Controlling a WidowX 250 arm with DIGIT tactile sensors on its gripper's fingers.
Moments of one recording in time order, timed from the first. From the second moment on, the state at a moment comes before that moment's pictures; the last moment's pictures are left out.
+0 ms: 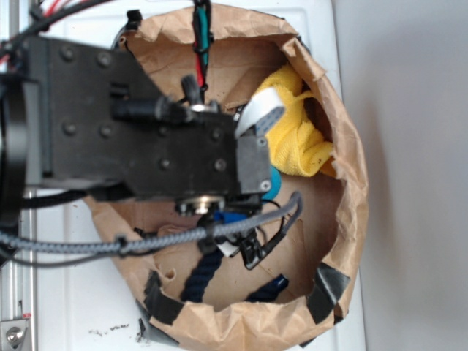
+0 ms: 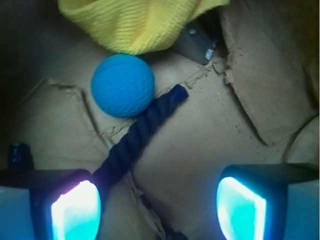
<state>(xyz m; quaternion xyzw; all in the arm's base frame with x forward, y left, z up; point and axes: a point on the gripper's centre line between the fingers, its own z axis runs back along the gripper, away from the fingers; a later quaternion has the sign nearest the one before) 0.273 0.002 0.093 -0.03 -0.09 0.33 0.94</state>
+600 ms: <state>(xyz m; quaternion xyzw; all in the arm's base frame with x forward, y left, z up) 0.271 -0.058 0.037 -0.06 -0.03 0.28 0.96</state>
